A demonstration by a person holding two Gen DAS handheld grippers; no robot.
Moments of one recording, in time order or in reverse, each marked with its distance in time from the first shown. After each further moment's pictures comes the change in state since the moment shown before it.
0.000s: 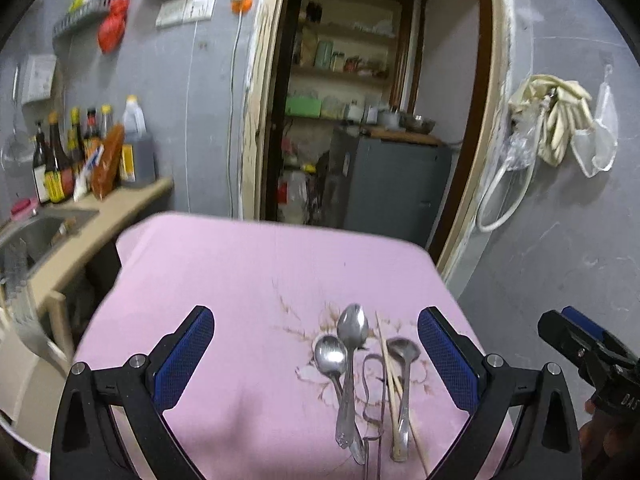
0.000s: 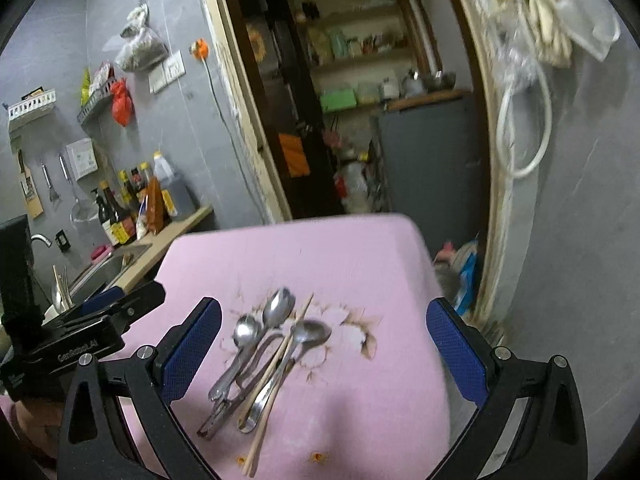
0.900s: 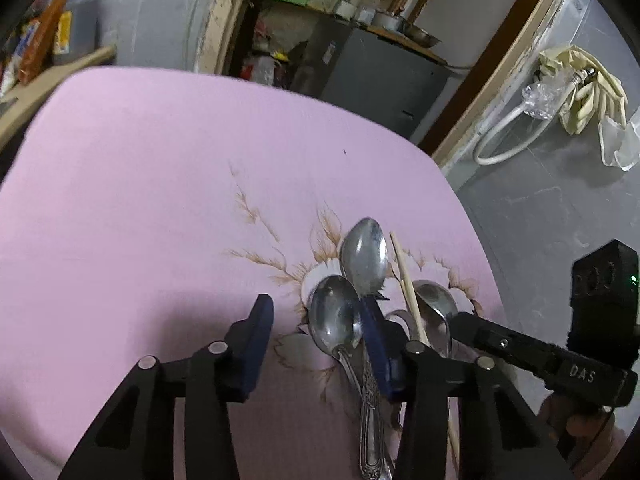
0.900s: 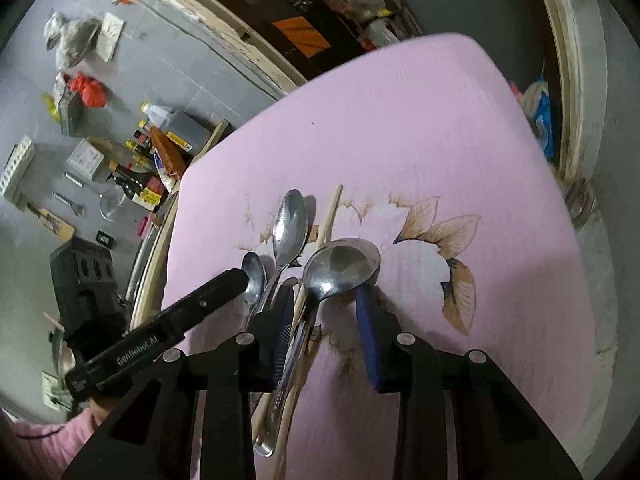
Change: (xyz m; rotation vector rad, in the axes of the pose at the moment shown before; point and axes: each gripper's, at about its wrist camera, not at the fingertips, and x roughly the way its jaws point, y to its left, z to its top) left arm 0.135 0.029 -0.031 -0.120 0.412 -0.230; right arm 0.162 -0.017 -0.068 0.307 0.462 0.288
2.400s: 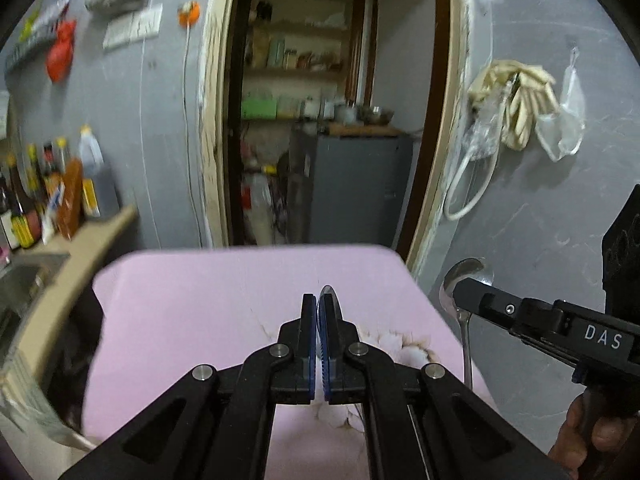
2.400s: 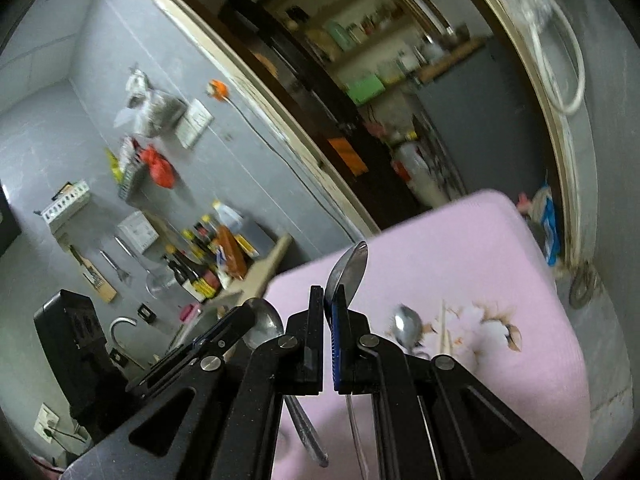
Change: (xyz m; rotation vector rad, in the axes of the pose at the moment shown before) left arm -0.158 -0.072 0.009 0.277 -0.397 0.132; right arm -0.144 0.124 -0.010 -0.099 -0.477 0.052
